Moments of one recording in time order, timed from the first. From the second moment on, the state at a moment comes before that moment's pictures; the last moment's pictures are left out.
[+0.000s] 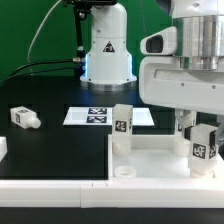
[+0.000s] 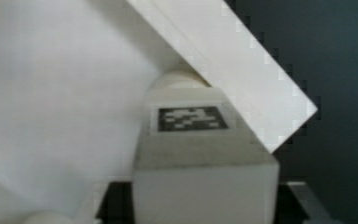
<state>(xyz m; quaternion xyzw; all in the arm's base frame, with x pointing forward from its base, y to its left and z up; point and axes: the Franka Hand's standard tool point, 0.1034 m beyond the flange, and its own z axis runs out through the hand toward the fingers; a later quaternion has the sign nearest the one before) 0.640 0.108 0.079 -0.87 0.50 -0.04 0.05</state>
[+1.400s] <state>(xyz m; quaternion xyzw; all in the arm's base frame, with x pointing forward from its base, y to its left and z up) 0.645 0.108 0.081 -0.99 0.11 -0.07 0.04</state>
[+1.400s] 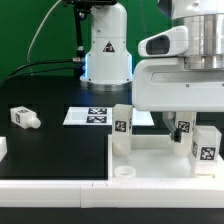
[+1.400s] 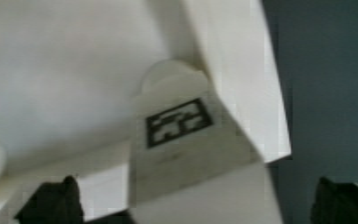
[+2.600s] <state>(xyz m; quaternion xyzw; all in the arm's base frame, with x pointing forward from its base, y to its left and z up) 0.639 0.105 0.078 -0.76 0.65 -0.02 0.06</state>
